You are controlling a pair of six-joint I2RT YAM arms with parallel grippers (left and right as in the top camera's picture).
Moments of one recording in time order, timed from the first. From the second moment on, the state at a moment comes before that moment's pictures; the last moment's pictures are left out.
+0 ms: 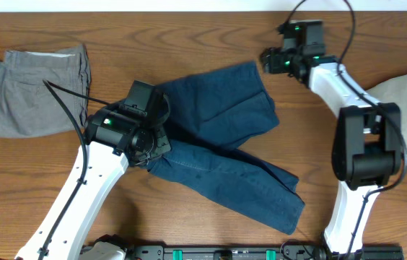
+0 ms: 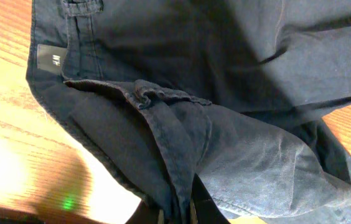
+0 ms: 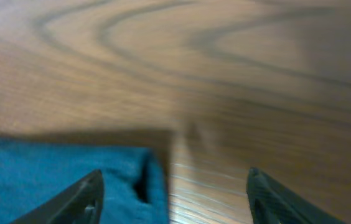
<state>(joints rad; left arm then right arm) -0.36 1.33 1.19 -1.21 0.01 -0.70 0.14 2.17 1.55 -0.22 -0.27 0.07</state>
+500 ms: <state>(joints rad) -0.36 1.33 1.19 -1.23 0.01 -0.70 0.21 2.30 1.55 -0.09 -0.18 0.04</state>
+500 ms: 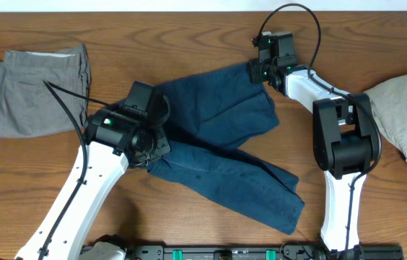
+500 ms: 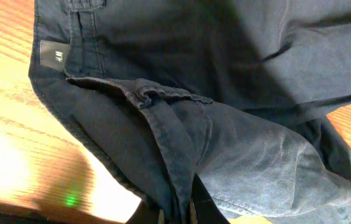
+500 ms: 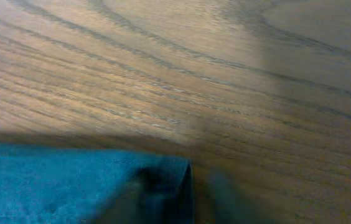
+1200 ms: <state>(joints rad) -0.36 1.33 1.19 -0.95 0.01 -0.70 0.03 2.30 1.86 -0.38 -0.02 0.17</state>
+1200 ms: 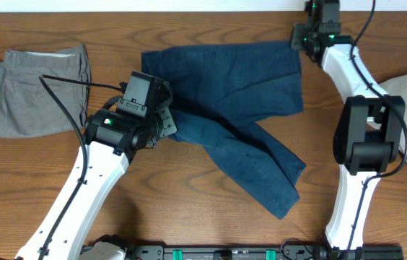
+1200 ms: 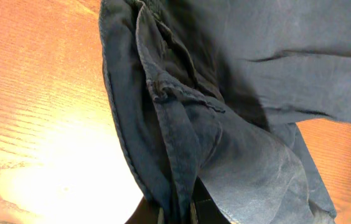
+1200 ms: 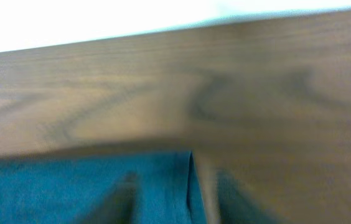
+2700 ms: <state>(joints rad) -0.36 1.41 1.19 -0.95 -0.04 -0.65 0.11 1.46 1.29 -1.10 -0.17 0.58</state>
